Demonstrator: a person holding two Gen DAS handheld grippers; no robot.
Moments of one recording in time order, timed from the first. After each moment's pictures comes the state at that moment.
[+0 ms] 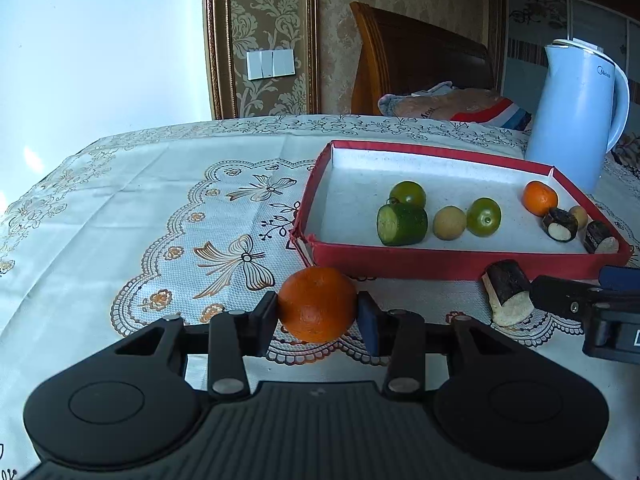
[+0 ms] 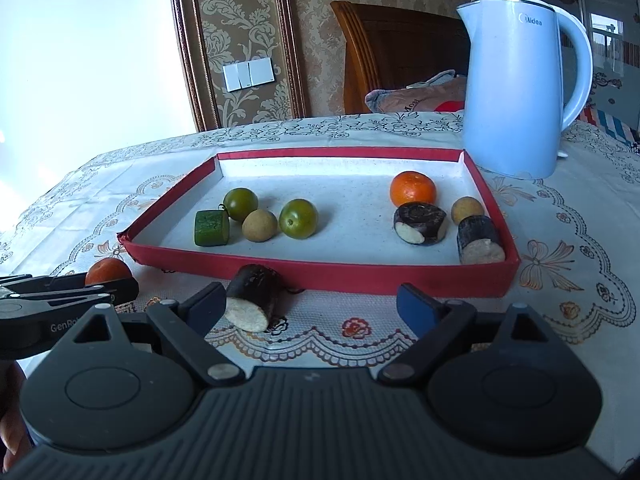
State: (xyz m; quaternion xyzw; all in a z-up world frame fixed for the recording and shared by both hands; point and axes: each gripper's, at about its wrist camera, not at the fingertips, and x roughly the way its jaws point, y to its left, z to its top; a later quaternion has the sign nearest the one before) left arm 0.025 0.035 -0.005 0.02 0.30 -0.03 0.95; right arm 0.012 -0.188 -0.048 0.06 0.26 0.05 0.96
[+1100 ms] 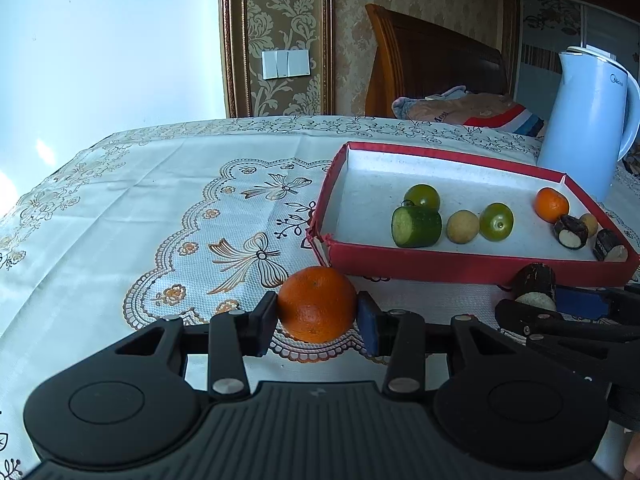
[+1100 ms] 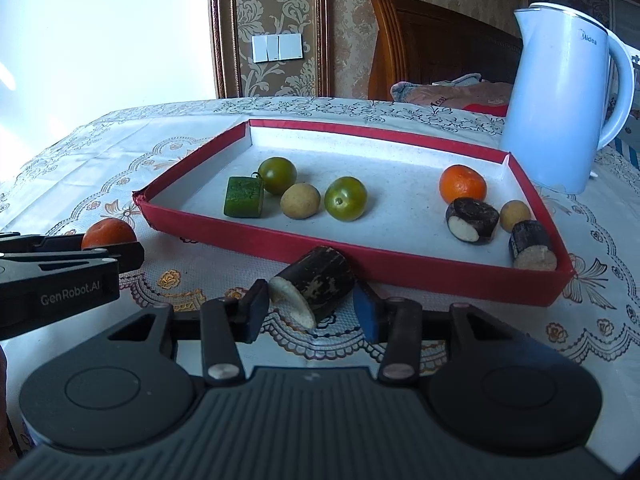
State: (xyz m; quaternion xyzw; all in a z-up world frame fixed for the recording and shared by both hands) left arm 0.024 0.038 -0.004 0.01 0.30 -0.01 0.95; right arm 0.024 -0.151 -0.060 0.00 0.28 0.07 0.96
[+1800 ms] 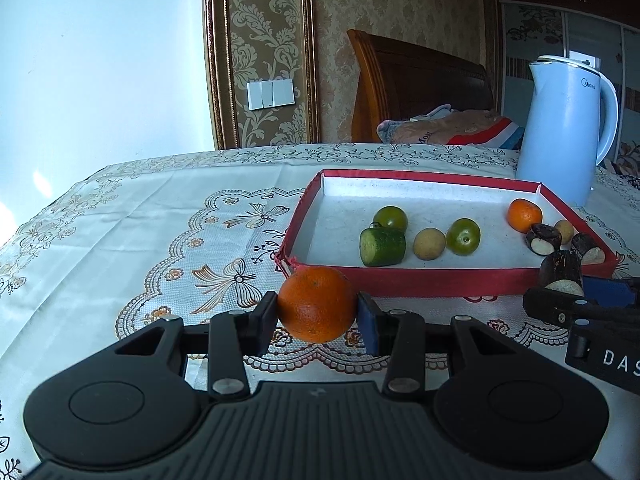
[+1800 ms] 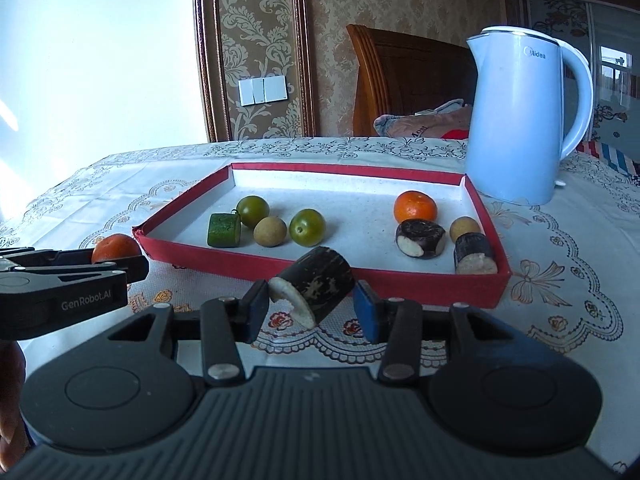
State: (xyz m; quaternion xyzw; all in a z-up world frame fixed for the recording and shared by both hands) left arm 0.006 0.016 0.005 0.03 0.26 -0.03 0.97; right arm -0.011 -0.187 -0.046 0.03 0.23 0.06 0.97
